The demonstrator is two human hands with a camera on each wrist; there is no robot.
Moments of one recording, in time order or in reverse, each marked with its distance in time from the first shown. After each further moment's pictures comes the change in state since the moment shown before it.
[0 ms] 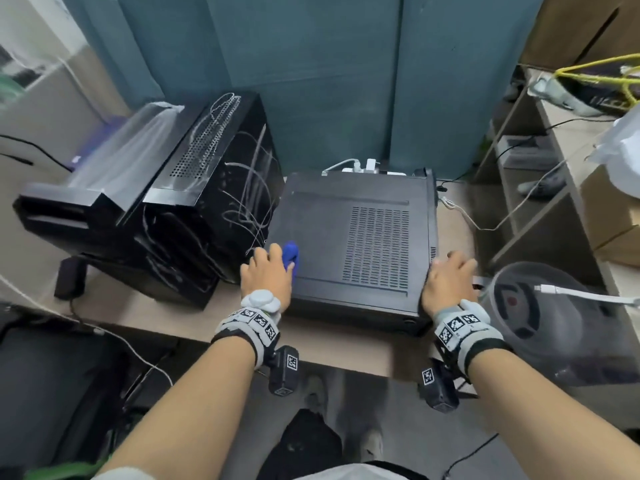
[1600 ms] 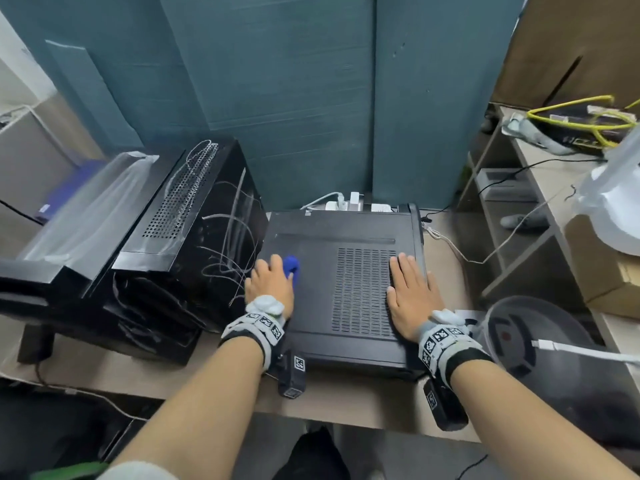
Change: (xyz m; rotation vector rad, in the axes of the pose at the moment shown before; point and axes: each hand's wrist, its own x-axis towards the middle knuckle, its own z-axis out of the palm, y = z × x) left_hand 0.084 0.041 0.004 -0.116 -0.042 -0.035; right_hand 0.055 -0.028 0.021 -0.242 -0.229 -0.465
